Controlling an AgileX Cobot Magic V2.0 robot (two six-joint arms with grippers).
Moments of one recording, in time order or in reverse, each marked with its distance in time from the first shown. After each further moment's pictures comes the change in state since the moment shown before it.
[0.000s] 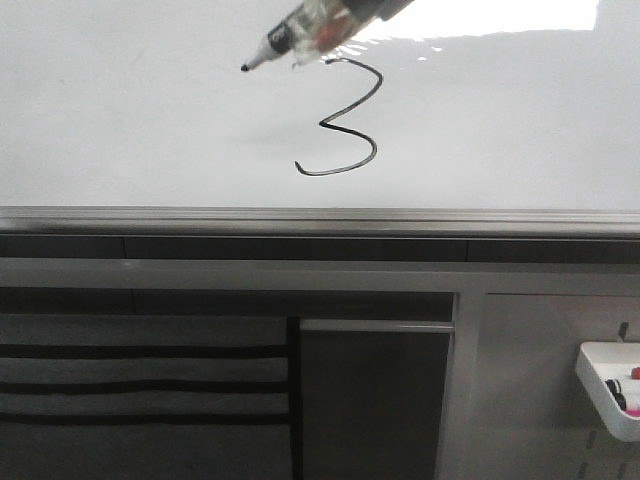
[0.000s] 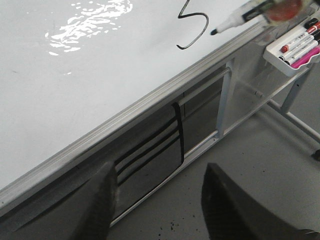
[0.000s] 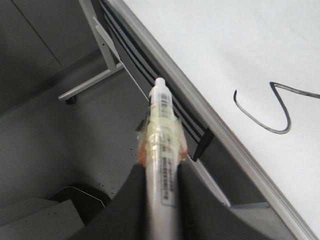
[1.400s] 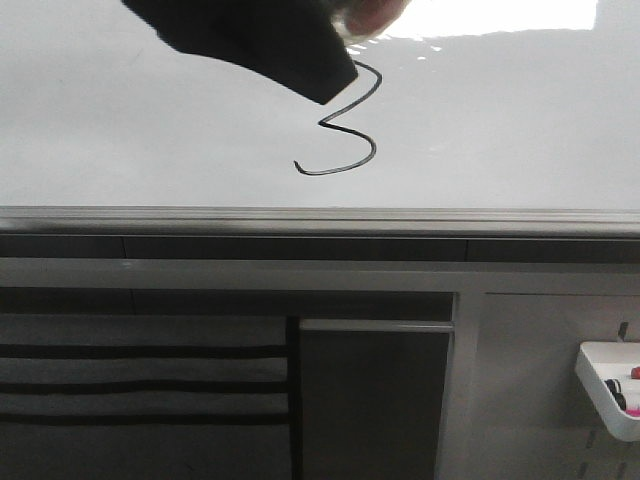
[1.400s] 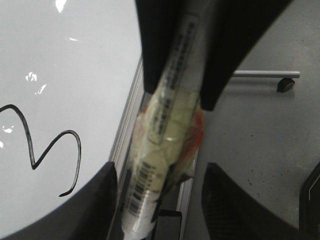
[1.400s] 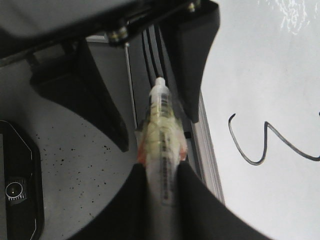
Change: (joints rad) left arm -0.389 0.608 -0.304 -0.110 -0.203 0.522; right arm 0.004 -0.068 0.021 -0.003 0.062 -0.494
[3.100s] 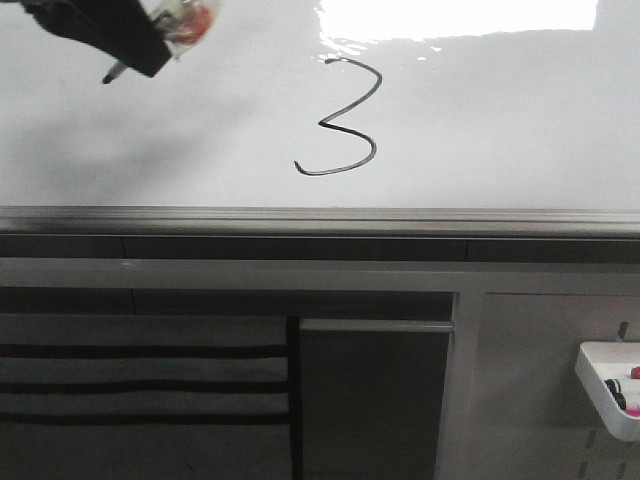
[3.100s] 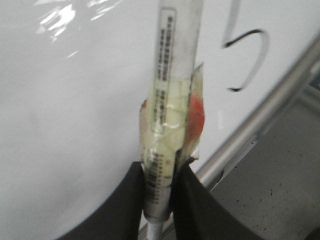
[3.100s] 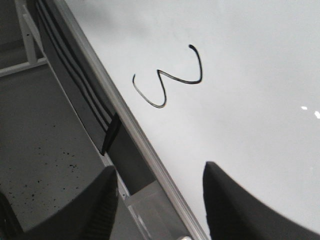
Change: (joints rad) left arm 0.427 0.046 0.000 0.025 -0.017 -0.267; right arm -0.257 -0.140 0.000 -0.042 0.005 0.202
